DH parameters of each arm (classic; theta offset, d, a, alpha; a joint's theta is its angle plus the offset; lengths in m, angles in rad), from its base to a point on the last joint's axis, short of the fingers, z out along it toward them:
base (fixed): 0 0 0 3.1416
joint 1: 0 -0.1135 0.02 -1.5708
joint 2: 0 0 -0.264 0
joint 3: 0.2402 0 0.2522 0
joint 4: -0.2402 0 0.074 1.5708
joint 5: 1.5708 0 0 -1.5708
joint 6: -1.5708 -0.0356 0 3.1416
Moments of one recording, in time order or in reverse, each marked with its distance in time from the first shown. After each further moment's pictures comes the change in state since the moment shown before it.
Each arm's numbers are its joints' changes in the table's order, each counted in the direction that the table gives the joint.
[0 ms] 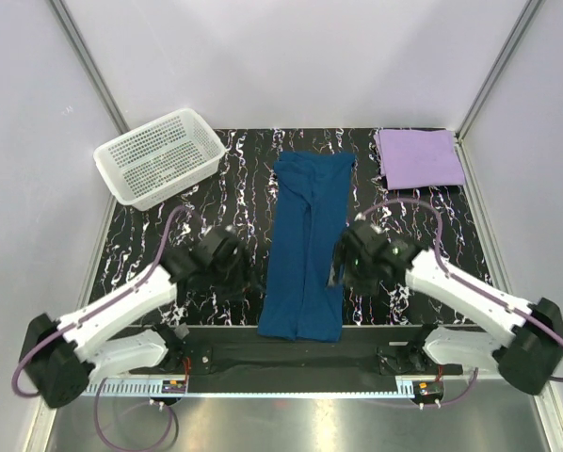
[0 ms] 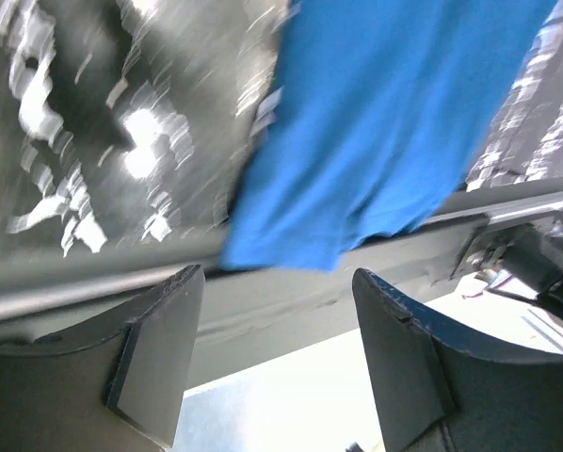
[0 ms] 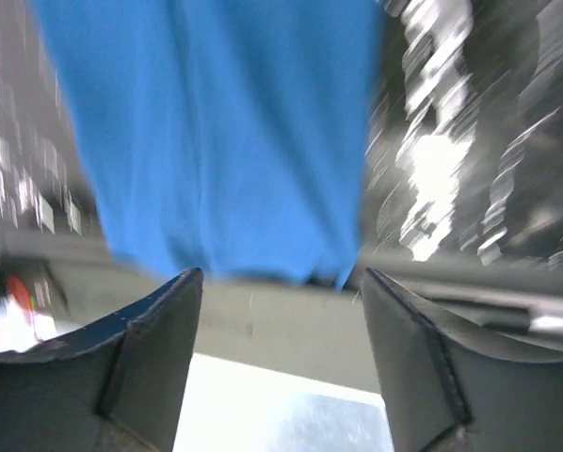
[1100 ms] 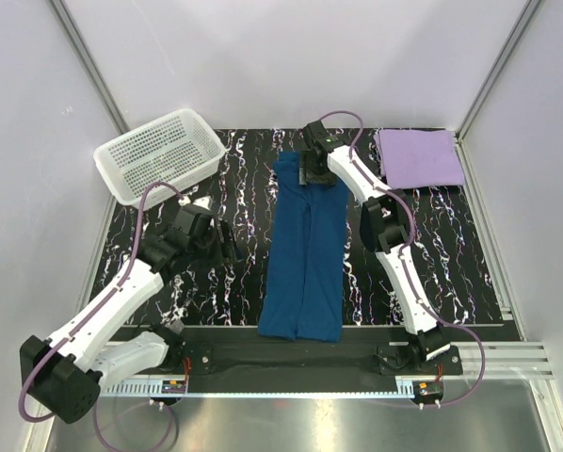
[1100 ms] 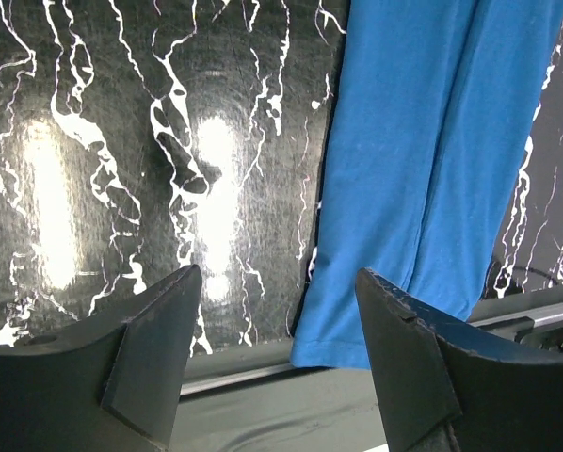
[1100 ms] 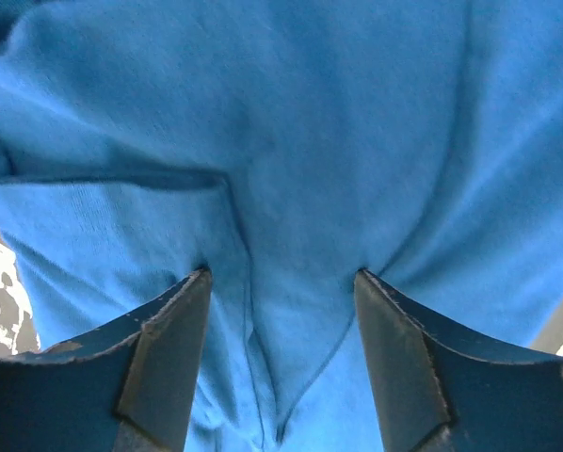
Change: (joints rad) left arm -0.229 -0.010 0.172 -0.026 -0.149 -0.367; right arm 0.417 -1.518 1.656 -0.125 0.116 0.568
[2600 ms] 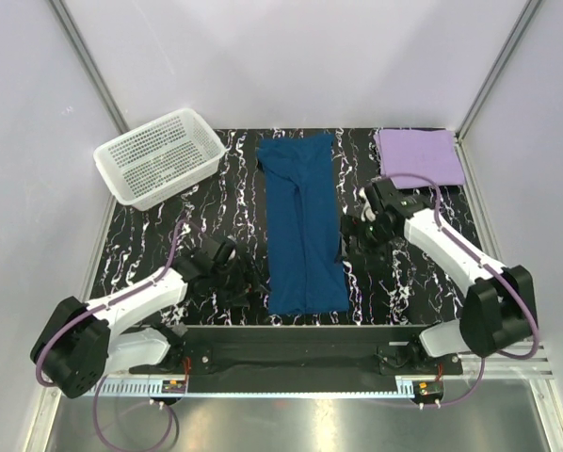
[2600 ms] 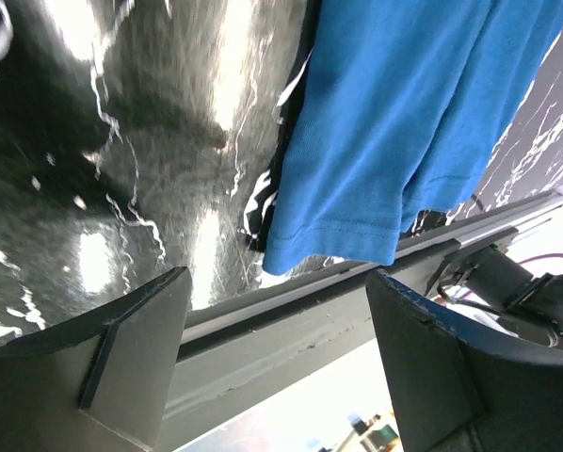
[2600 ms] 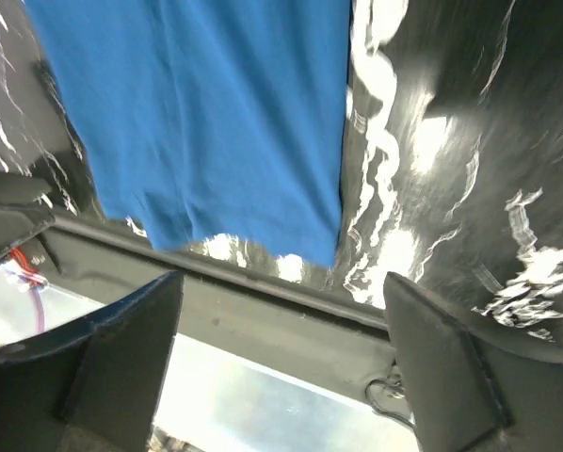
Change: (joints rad) left arm 0.102 -0.154 -0.322 0.364 0.321 0.357; right arm 0.050 1.218 -1.411 0.056 -0.406 -0.025
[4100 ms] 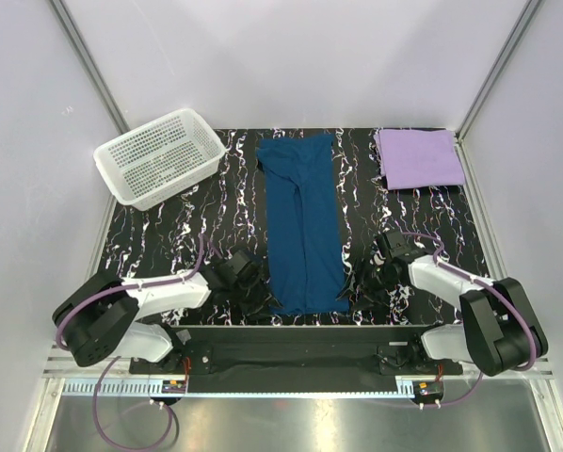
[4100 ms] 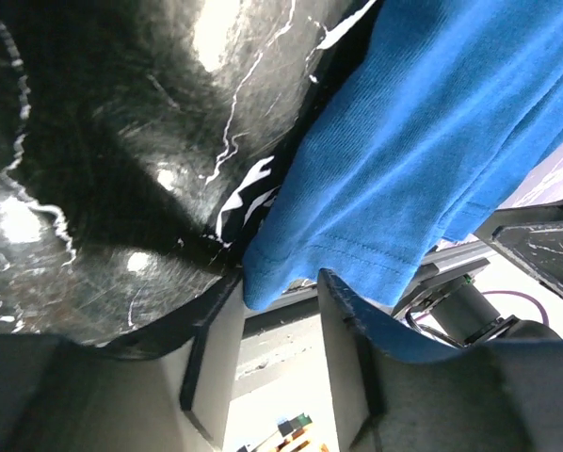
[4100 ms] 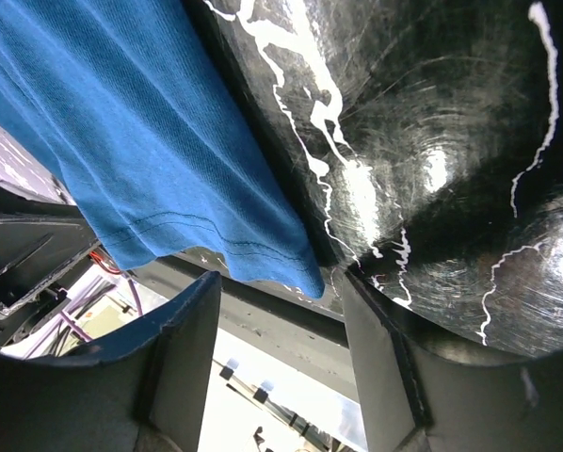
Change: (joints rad) left arm 0.230 -0.181 -0.045 0.186 -0.094 0.406; right arm 0.053 0.116 -0.595 0.464 -0.234 -0.344
